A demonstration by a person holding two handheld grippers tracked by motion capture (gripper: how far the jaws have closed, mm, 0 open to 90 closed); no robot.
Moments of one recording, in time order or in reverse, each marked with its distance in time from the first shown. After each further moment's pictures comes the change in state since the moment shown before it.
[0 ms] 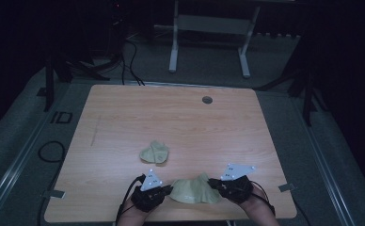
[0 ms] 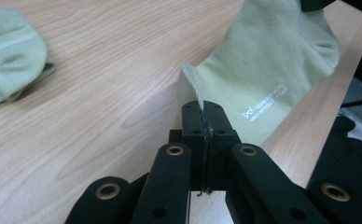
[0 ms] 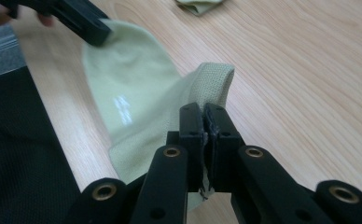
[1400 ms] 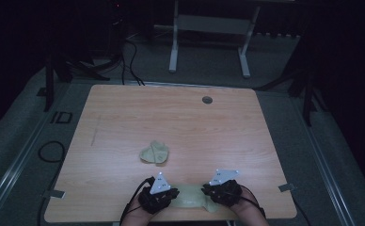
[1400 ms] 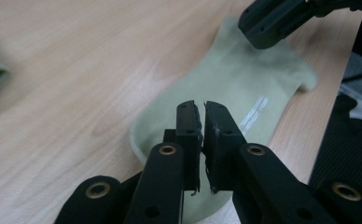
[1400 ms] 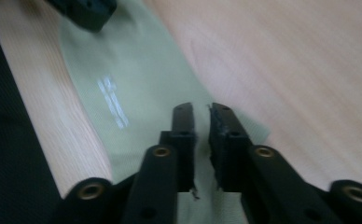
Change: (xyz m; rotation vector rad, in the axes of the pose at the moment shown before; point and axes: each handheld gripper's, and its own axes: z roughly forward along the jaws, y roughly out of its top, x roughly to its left) left arm -0.005 -0.002 0.025 0.068 -0.030 0.116; right arm 0.008 -0.017 0.044 0.117 0.017 -0.017
